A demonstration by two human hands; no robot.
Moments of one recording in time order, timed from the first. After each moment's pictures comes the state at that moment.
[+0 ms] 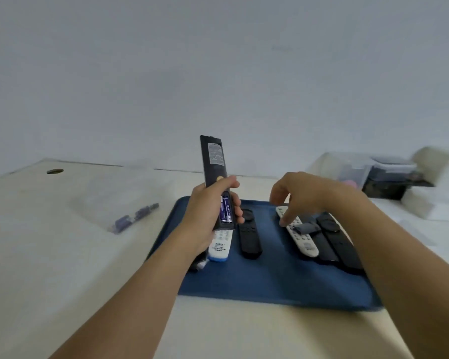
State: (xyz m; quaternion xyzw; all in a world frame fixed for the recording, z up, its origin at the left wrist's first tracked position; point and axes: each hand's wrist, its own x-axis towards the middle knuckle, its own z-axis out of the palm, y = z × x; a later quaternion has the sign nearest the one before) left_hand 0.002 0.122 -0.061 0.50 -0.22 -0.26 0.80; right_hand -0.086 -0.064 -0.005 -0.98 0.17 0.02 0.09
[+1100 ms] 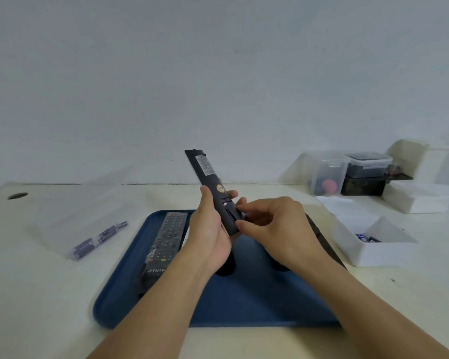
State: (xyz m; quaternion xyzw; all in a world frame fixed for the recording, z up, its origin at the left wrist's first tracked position) left_hand -0.026 0.056 -0.071 0.40 -0.10 -0.32 0.85; right_hand -0.125 -0.031 -0.072 -0.84 0.14 -0.35 0.39
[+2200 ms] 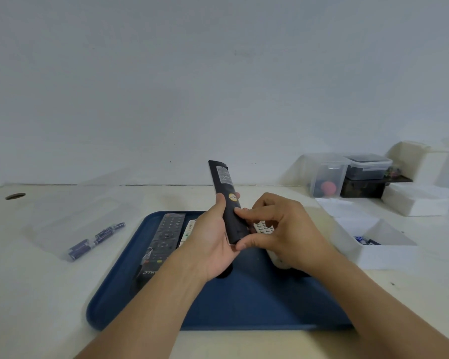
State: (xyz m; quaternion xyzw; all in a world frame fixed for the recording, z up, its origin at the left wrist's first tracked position) left_hand -0.037 0.063 -0.068 0.39 -0.10 -0.44 0.80; right_hand -0.130 -0.056 -0.075 -0.89 0.02 -0.32 0.32
